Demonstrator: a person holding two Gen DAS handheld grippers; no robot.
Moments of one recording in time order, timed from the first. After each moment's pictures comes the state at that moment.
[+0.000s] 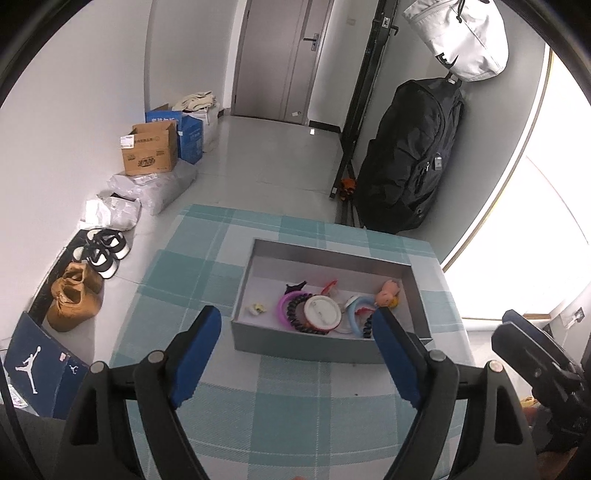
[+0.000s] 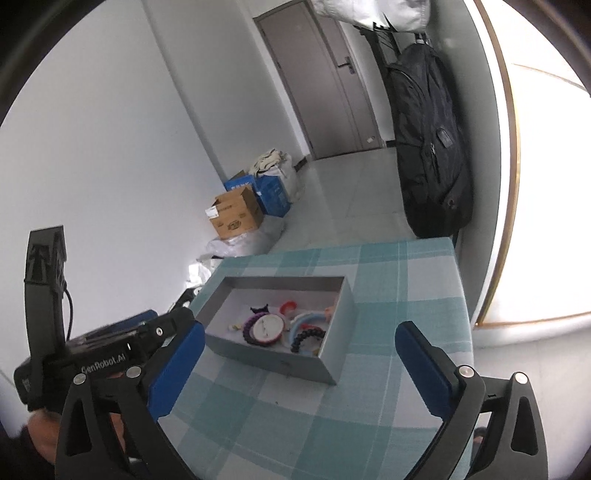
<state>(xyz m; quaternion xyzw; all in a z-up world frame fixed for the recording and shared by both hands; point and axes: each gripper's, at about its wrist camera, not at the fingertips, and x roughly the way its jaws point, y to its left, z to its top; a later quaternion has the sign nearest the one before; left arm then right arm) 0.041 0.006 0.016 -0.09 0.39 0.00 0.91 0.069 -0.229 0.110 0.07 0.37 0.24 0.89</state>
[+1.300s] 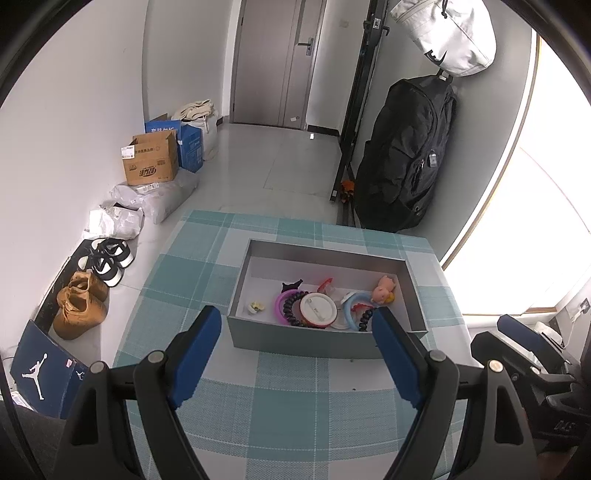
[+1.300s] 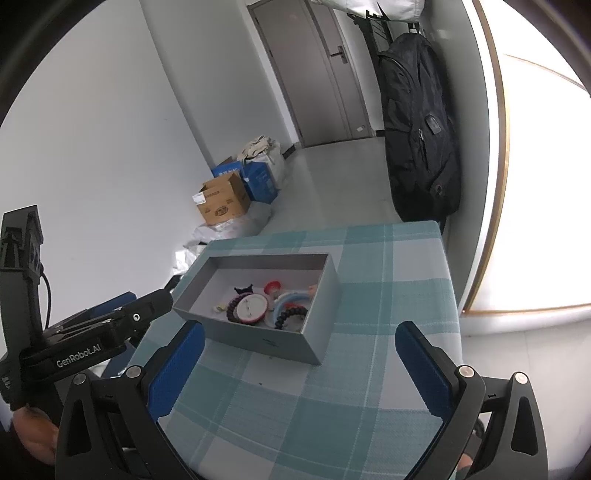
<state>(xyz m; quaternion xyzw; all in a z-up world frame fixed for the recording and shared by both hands) 0.032 -0.003 0.019 -0.08 0.38 -0.01 0.92 0.065 -0.234 0.100 0.06 0.39 0.22 0.89</state>
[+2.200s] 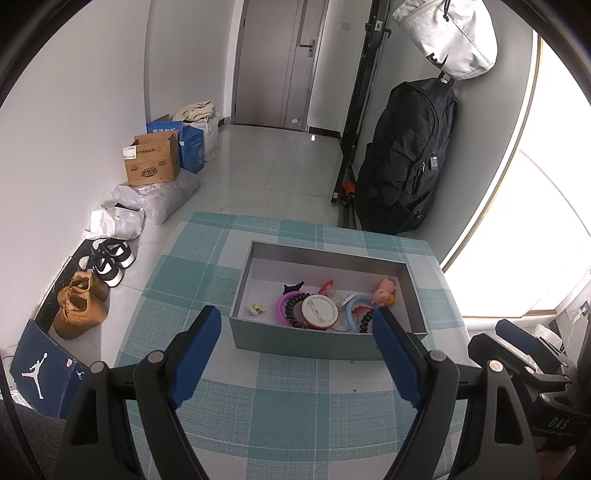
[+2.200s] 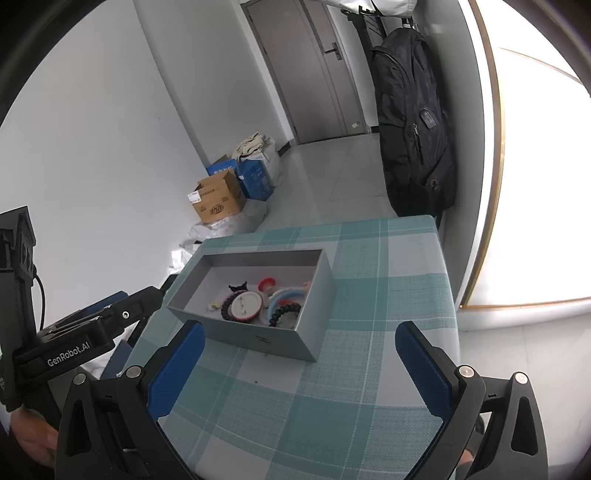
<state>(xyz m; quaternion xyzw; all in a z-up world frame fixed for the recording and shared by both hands) 0.033 -0.002 0.021 -0.08 0.38 0.00 0.92 0.067 -0.236 0.098 0.06 0.40 0.21 0.89</state>
